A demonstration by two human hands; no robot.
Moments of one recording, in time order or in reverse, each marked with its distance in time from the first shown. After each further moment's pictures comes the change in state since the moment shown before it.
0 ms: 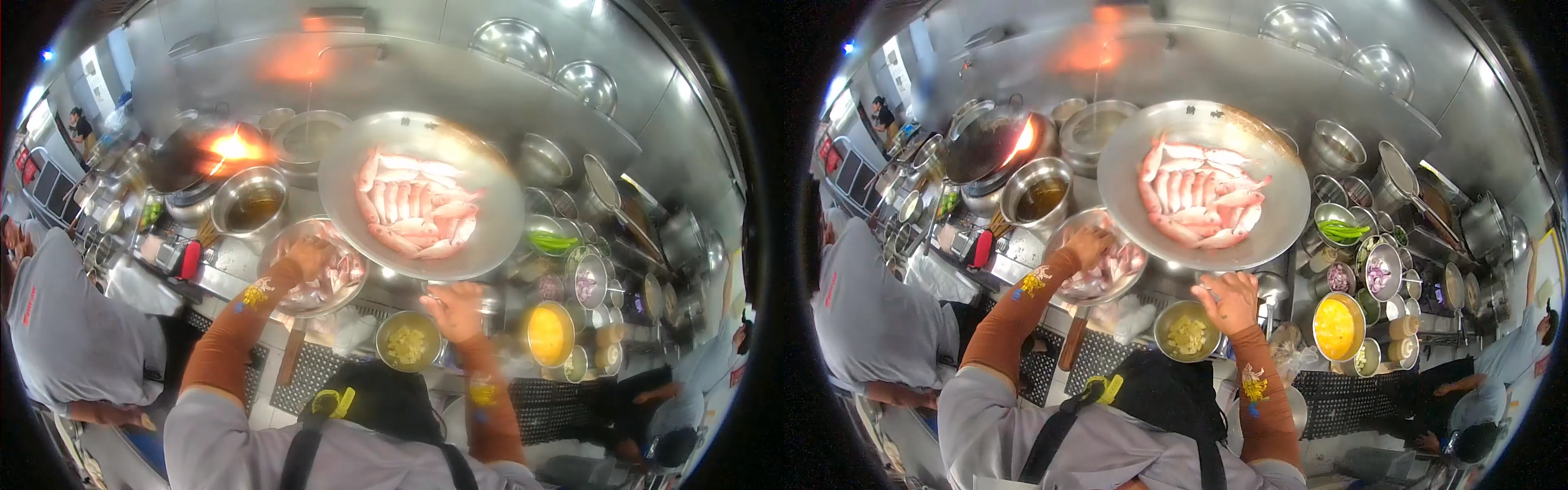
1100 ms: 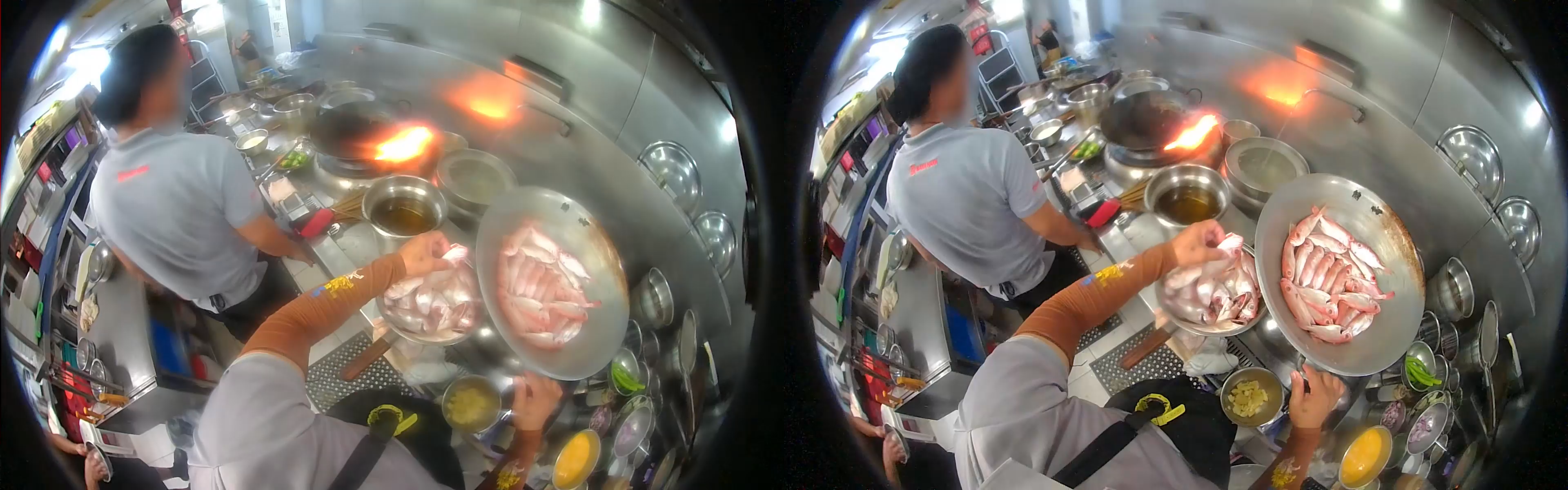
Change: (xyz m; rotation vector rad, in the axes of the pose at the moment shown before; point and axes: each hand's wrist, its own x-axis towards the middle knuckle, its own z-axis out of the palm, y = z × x) left_hand -0.041 -0.037 -0.050 -1.209 0.571 -0.412; right_hand -0.001 0.009 0.007 0.059 -0.034 -0.060
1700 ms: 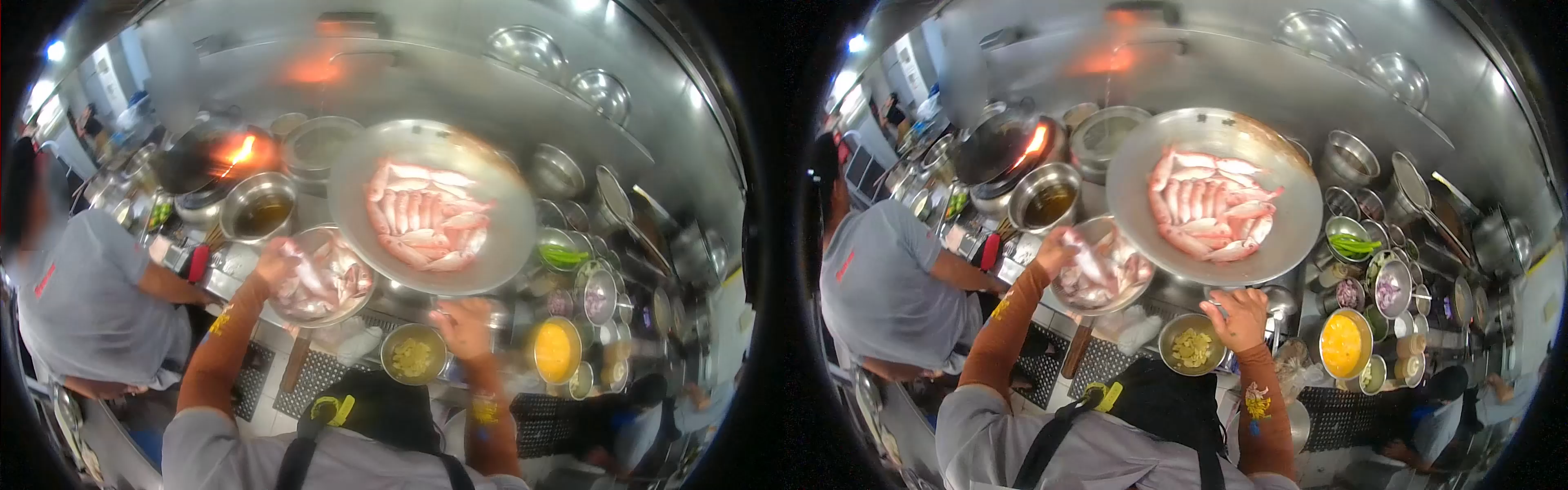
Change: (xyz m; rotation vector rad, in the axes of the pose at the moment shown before) left_hand -0.036 -0.009 -0.001 -0.336 0.005 -0.387; right_hand 0.000 -0.005 -0.006 0.015 0.094 0.058
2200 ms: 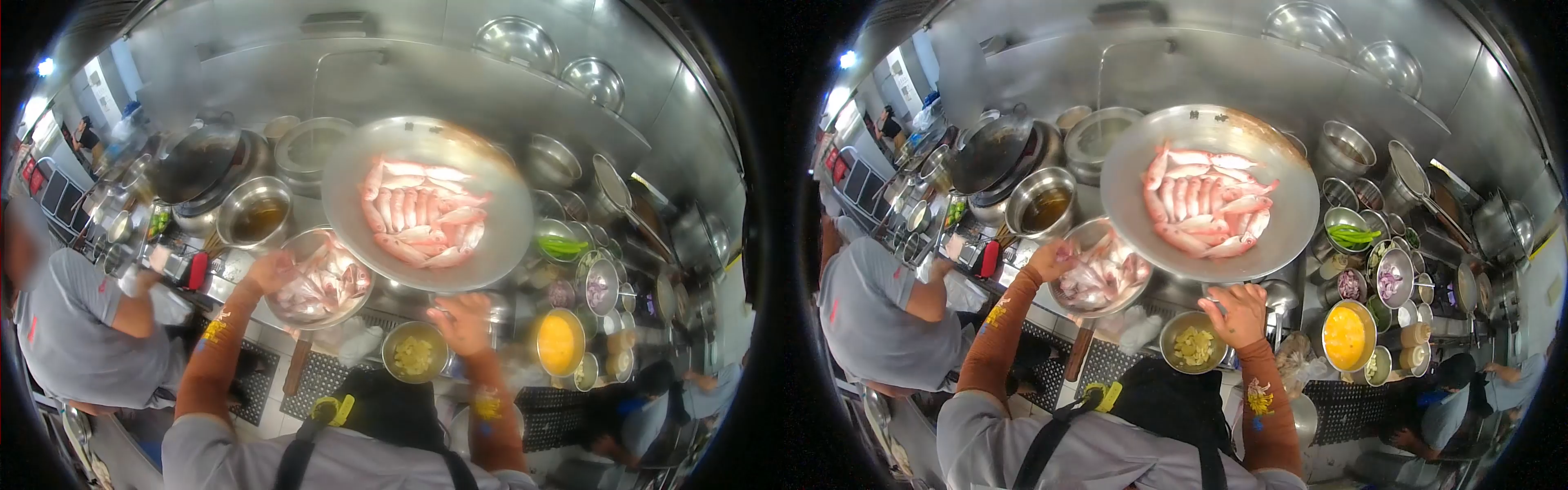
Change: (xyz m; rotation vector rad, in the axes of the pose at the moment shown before) left_hand -0.008 0.008 -0.021 0.988 -0.061 0.224; right_hand -0.001 0.001 0.001 -0.021 -0.017 0.009
